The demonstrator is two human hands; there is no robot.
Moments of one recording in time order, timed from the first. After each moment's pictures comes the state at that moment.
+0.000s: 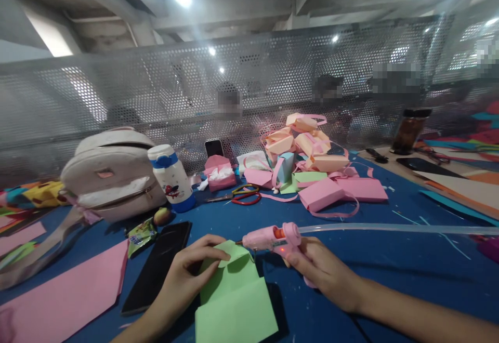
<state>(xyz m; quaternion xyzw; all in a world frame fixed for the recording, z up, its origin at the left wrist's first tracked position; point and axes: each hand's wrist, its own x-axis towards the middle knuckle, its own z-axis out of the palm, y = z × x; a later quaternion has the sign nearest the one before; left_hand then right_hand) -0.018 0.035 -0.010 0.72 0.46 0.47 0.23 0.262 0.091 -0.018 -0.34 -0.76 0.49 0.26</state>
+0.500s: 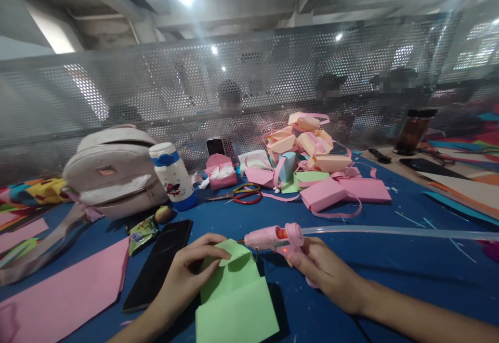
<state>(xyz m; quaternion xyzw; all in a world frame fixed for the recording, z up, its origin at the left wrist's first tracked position) -0.020 0.034 -0.015 0.71 0.46 0.47 0.24 0.262 0.091 -0.019 -0.35 -0.77 0.46 0.26</state>
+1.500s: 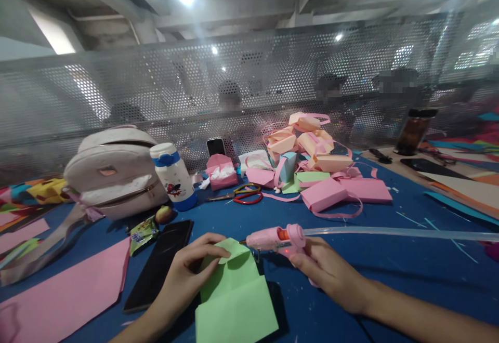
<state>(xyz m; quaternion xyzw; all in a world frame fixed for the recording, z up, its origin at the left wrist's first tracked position) -0.022 0.035 -0.018 0.70 0.47 0.48 0.25 0.263 0.091 -0.016 -0.35 -0.78 0.45 0.25</state>
